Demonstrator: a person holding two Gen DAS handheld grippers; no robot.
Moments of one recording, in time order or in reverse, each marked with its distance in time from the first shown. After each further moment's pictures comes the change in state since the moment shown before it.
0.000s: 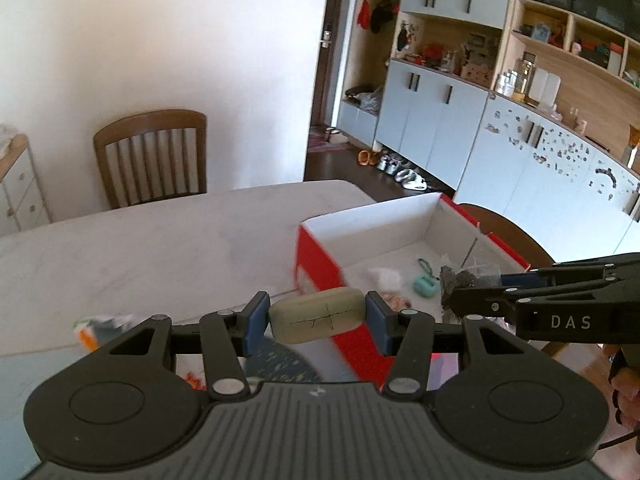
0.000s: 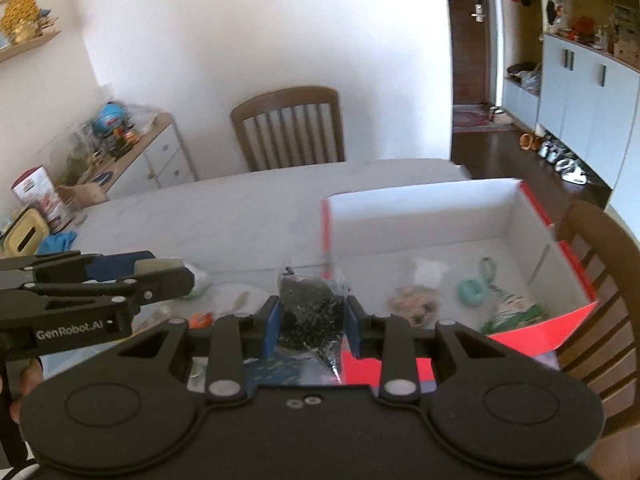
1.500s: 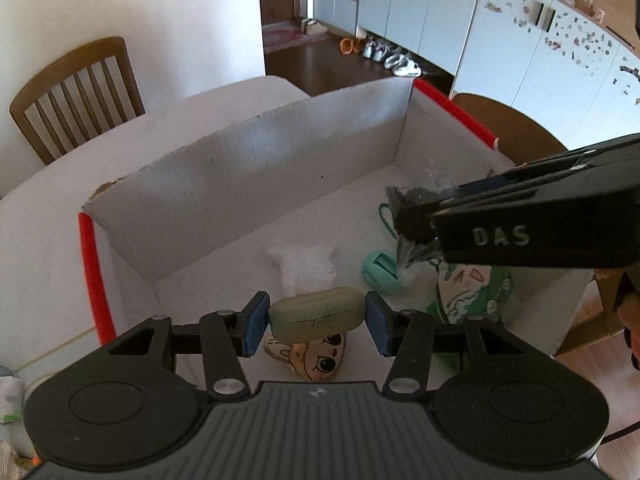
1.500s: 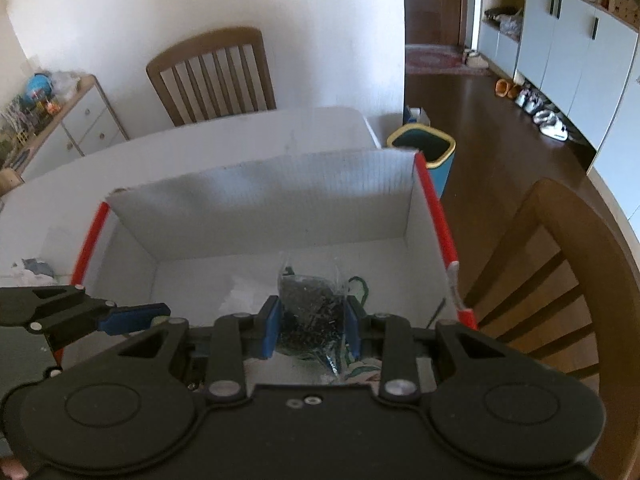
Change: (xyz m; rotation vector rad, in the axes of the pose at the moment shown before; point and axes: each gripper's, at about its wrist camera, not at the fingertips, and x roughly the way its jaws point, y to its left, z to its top) left arm 0.226 -0.124 0.023 0.109 0.358 0.034; right arm 0.136 -0.169 0.048 0.014 0.237 -0.065
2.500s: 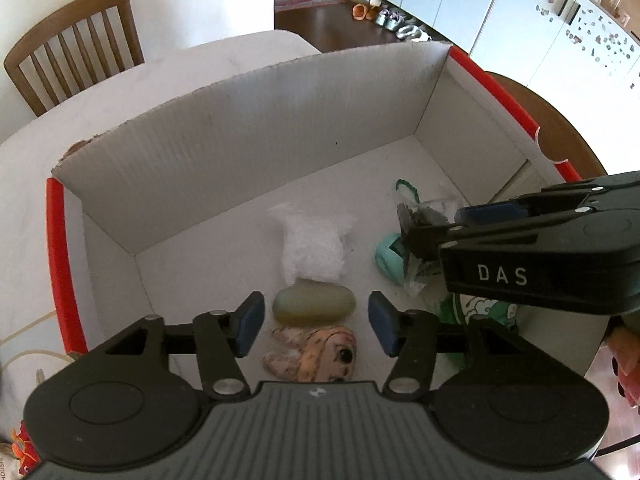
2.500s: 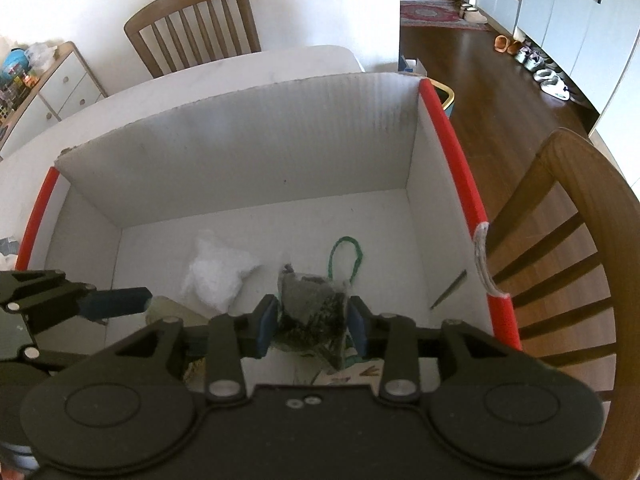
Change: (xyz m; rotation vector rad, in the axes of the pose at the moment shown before) left arm 0.027 0.011 0.007 -0.075 0.110 -0.023; right arm 0.034 -0.012 -0.001 0.024 0.118 -0.015
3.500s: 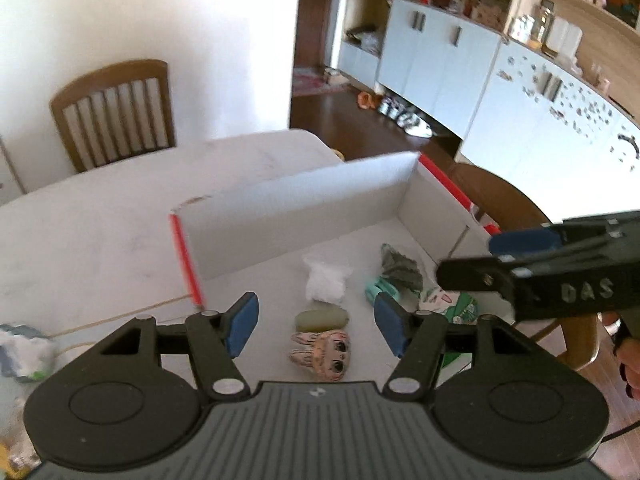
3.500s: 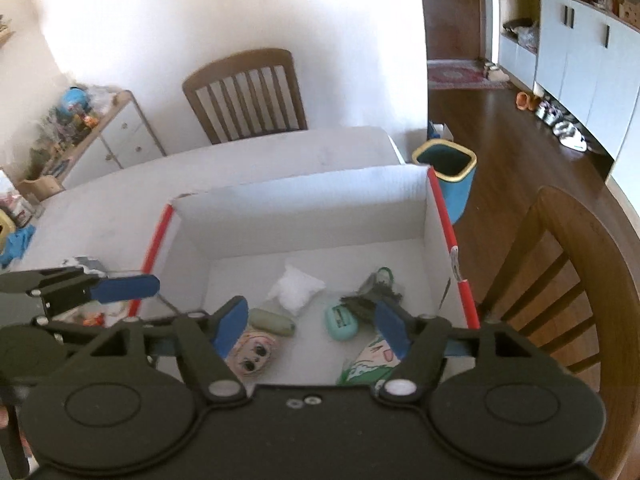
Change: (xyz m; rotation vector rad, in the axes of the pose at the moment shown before) left arm -0.122 0.018 -0.045 -0.055 -0.284 0.007; right arm -0.111 0.018 -0.033 -0.062 -0.207 0.134
